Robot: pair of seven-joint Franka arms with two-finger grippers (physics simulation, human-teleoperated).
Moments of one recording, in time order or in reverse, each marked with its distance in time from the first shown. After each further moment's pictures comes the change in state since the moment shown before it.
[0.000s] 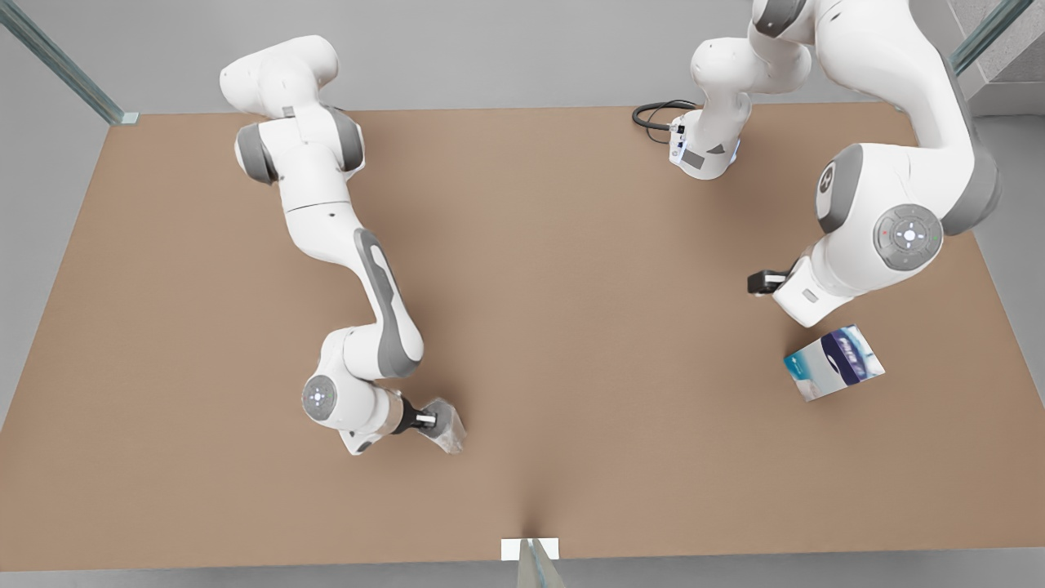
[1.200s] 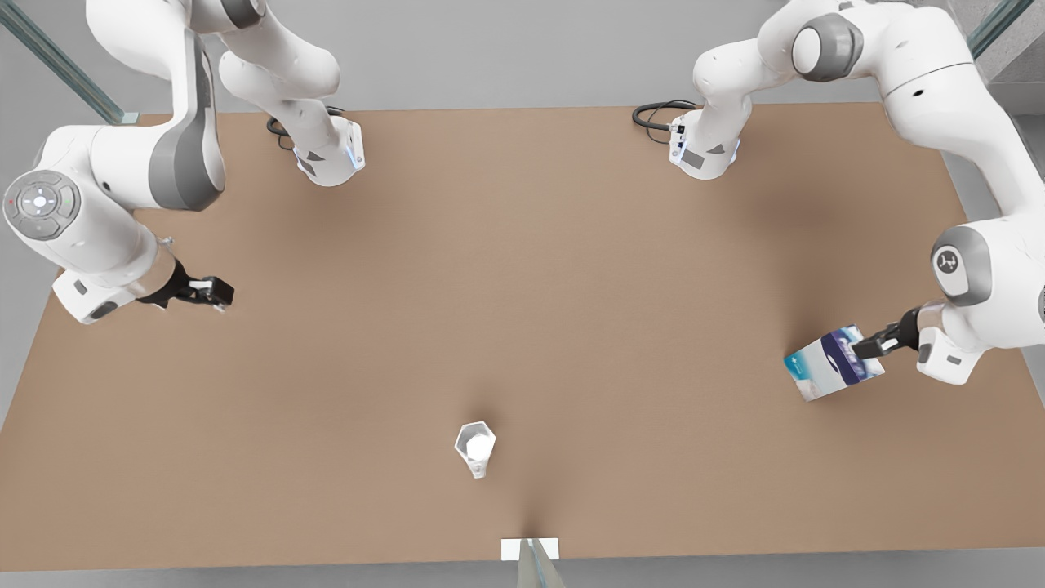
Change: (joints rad) left arm 0.350 0.184 0.025 -0.038 -0.091 0.250 -0.091; right arm -0.500 -0.852 0.354 -0.384 -0.835 -0.559 -0.074
